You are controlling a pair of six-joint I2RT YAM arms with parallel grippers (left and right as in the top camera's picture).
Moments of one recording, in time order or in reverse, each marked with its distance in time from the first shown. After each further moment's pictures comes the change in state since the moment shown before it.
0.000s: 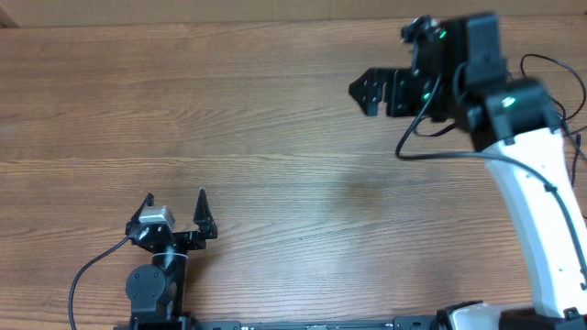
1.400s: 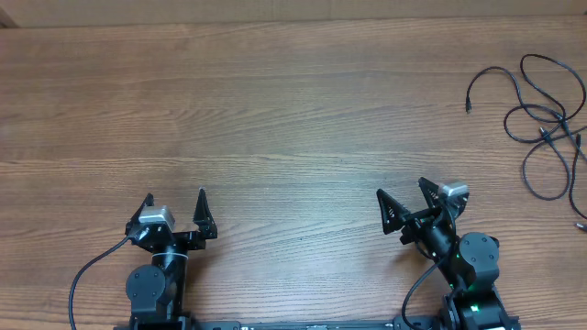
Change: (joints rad) left arm 0.000 0.000 0.000 -0.001 -0.003 0.000; right arm -0.090 -1.051 -1.670 1.288 0.063 0.073
